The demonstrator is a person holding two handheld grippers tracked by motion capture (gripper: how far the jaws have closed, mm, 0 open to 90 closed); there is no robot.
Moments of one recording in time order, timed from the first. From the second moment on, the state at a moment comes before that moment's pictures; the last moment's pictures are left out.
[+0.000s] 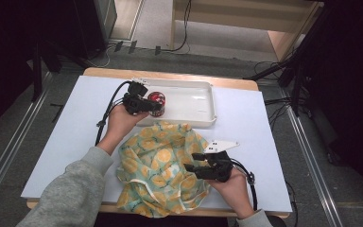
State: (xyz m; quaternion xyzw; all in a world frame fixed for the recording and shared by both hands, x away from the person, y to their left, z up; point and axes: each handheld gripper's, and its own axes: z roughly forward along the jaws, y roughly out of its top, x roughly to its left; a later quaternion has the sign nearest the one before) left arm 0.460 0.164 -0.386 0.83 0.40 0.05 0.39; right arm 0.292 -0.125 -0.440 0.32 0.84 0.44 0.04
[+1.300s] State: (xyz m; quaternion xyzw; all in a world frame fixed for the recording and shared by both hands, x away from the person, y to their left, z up) left arm 0.497 0.119 -0.417 0.83 0.42 0.05 0.36; right arm 0.289 -0.127 -0.440 0.32 0.84 0.44 0.04
